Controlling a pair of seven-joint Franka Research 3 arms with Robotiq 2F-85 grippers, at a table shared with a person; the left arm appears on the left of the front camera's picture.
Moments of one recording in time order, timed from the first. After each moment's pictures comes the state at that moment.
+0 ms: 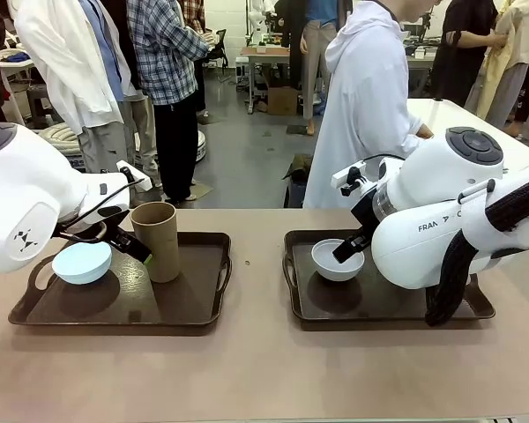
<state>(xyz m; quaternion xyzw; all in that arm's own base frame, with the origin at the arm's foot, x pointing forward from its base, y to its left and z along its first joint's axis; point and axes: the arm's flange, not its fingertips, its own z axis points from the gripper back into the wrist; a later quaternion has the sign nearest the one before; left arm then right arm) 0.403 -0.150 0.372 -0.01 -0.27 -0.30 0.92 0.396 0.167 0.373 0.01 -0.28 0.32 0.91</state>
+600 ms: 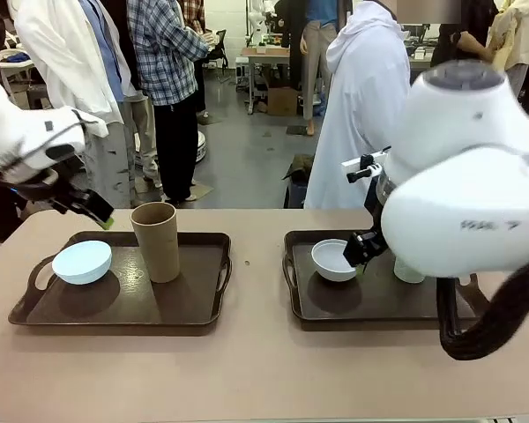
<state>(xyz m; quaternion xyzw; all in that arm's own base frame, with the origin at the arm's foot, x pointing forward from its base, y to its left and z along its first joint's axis) 0.349 -0.120 0.490 0.00 -0.25 -0.21 0.94 0.307 0.193 0.453 -0.05 -0.15 0.19 0.97</state>
